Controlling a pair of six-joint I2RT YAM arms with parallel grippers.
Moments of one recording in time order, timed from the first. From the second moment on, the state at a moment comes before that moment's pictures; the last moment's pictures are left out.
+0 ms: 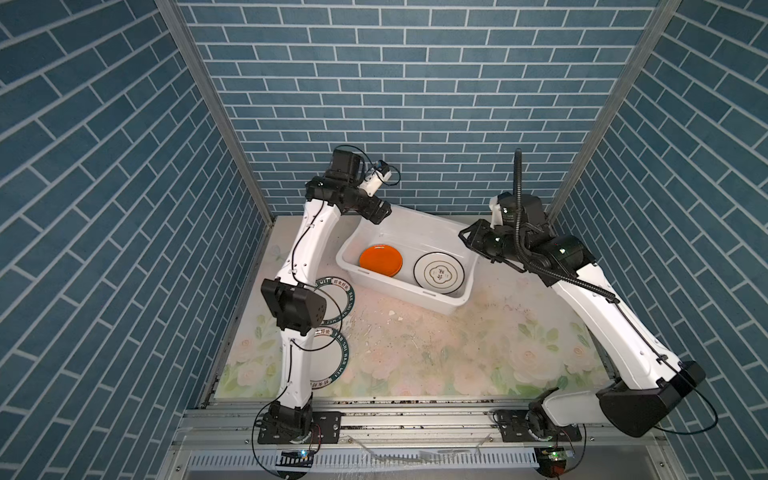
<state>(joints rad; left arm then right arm) -0.25 2.13 2.49 -1.14 0.29 0.40 0.60 1.42 1.68 -0.84 -0.07 0.77</state>
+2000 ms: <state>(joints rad) 0.26 1.38 1.44 -1.08 0.62 0.22 1.12 2.15 1.48 -0.19 -0.59 0.68</state>
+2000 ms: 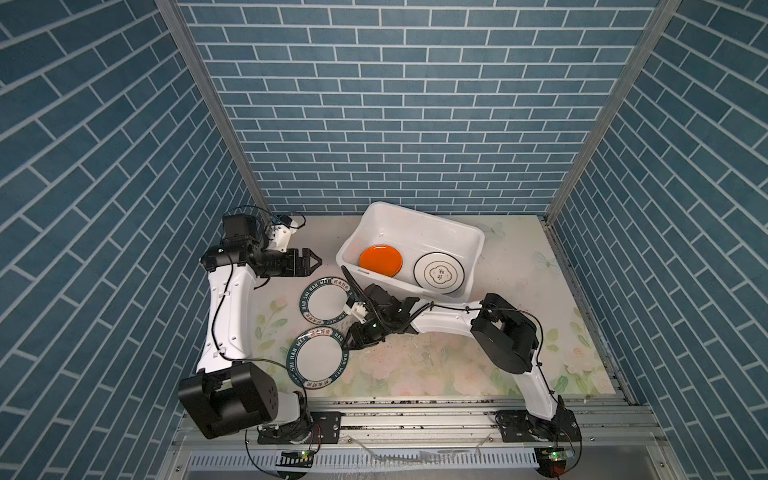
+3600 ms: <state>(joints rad) 0.26 1.34 1.41 -1.05 0.65 0.20 1.10 2.31 1.65 -0.24 -0.56 0.71</state>
